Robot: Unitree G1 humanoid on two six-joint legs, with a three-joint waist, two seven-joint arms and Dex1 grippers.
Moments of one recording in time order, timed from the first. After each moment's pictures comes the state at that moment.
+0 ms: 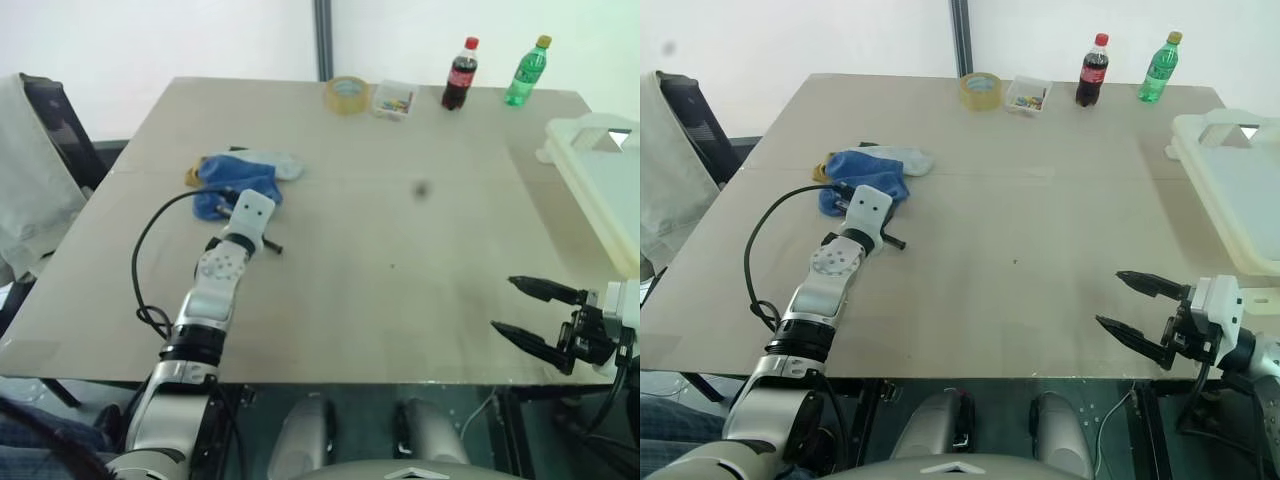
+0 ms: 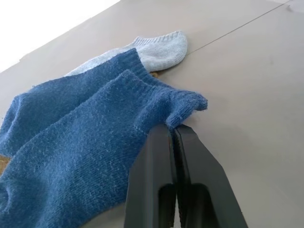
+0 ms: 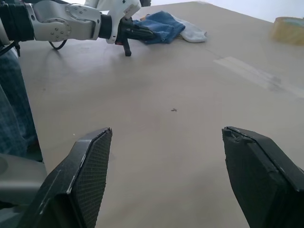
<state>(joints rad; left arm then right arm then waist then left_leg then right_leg) -0.49 0.40 0.00 0.36 0.10 0.11 -0.23 0.30 -0.68 -0.41 -0.41 0.63 0.15 1.14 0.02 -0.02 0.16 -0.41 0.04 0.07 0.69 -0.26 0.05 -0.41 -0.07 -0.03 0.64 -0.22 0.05</state>
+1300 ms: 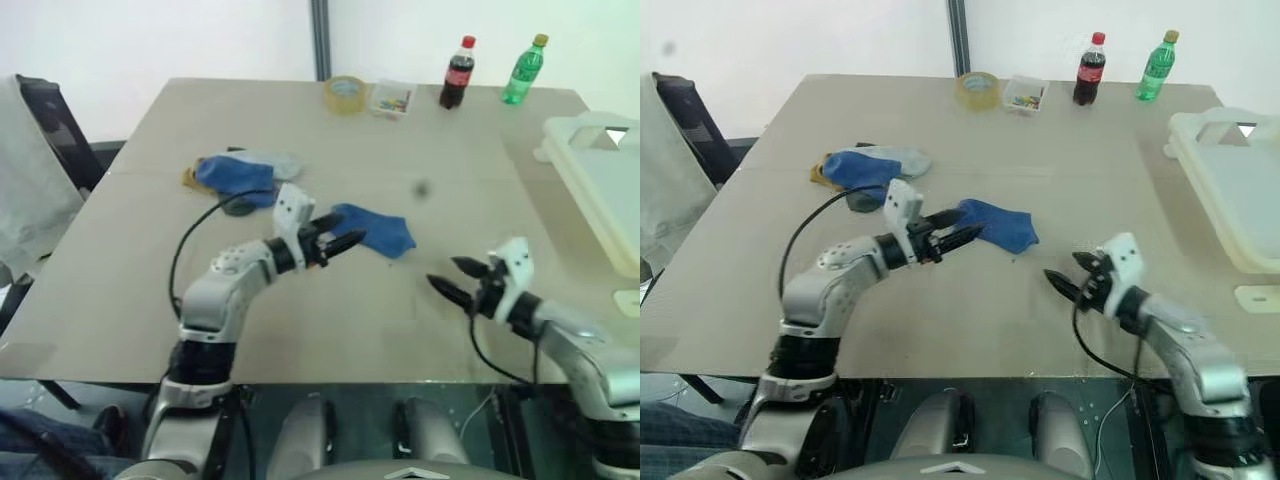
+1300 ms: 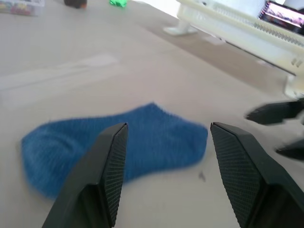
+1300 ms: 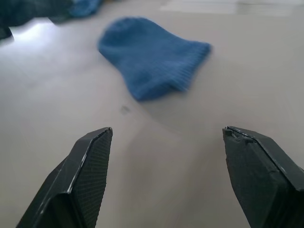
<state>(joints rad) -0.42 0.37 0.01 -0.11 -0.39 0.64 -0.78 -0.11 -0.42 -0.05 -0.33 0.53 0.68 0.56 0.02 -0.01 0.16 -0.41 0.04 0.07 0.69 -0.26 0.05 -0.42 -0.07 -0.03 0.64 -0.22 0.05</state>
